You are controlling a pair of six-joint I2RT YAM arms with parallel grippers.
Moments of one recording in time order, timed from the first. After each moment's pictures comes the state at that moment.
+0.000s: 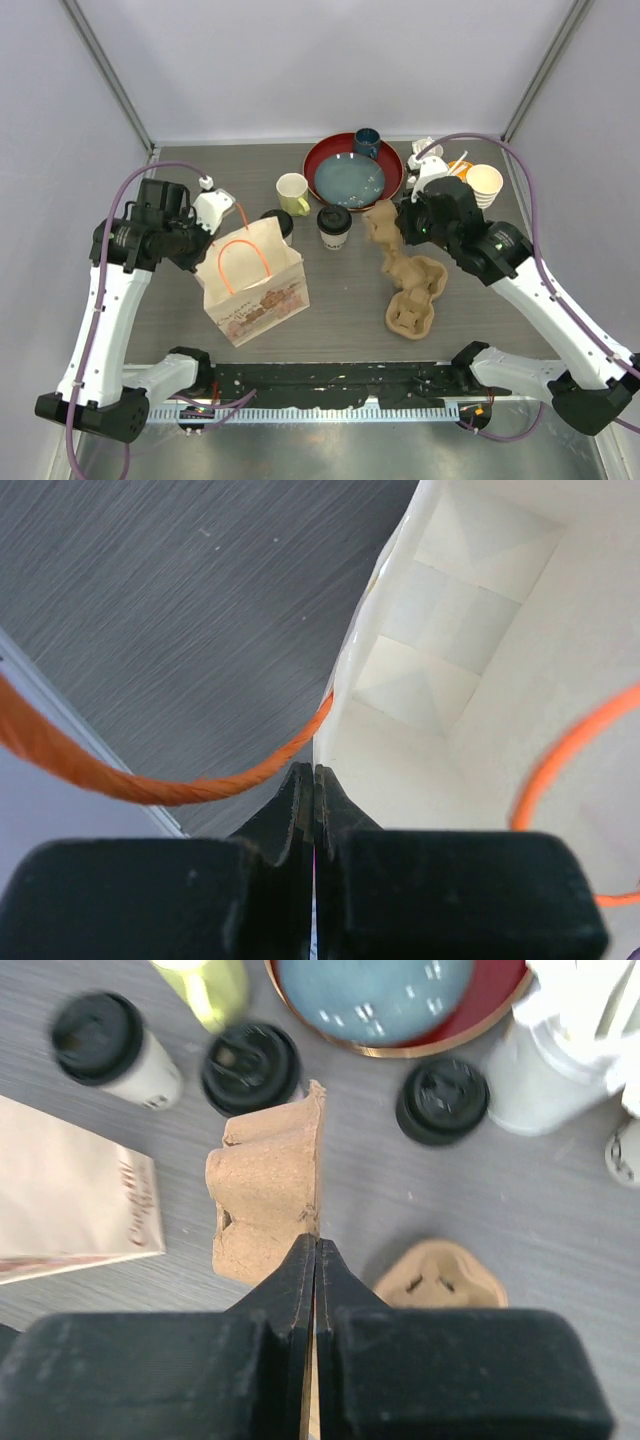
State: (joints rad) left arm -0.21 1.07 1.43 -1.36 0.09 0.44; right arm 0.63 1.06 1.22 -0.77 0.22 0.26
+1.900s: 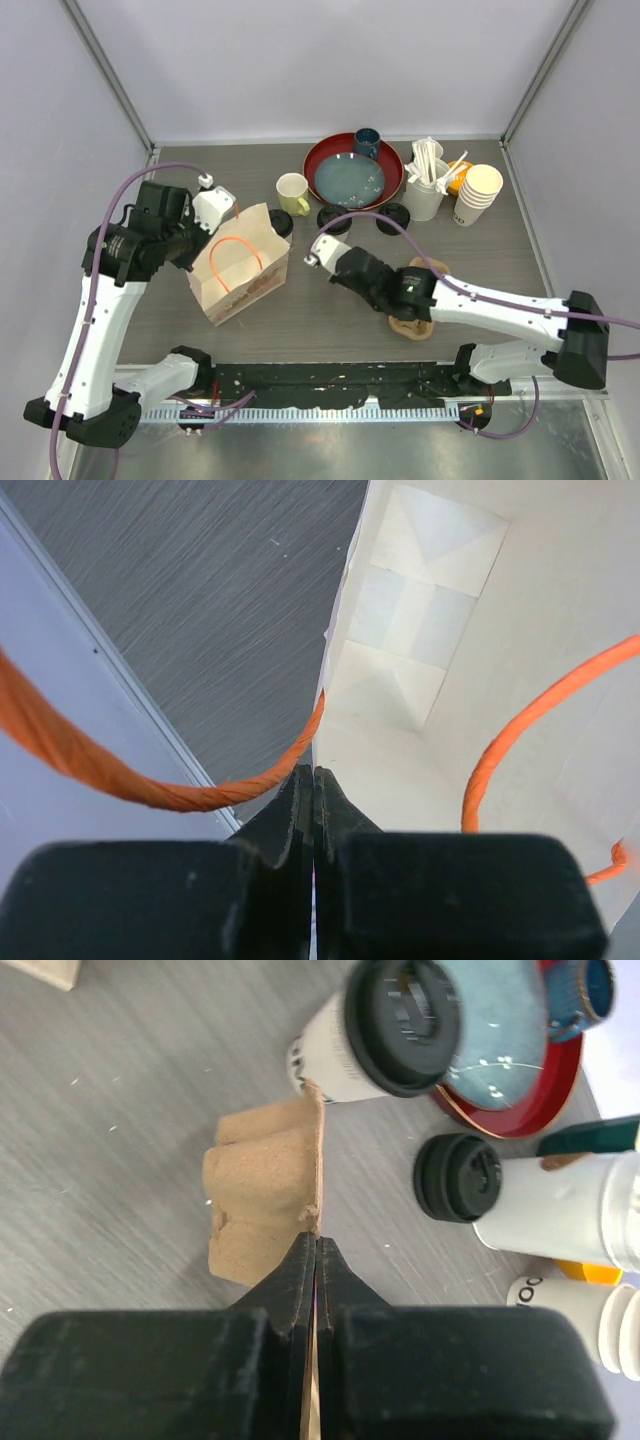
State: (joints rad) left arm -0.32 1.04 1.50 -1.36 -0.07 0.41; right arm 1.11 1.21 0.96 -0.42 0.55 -0.24
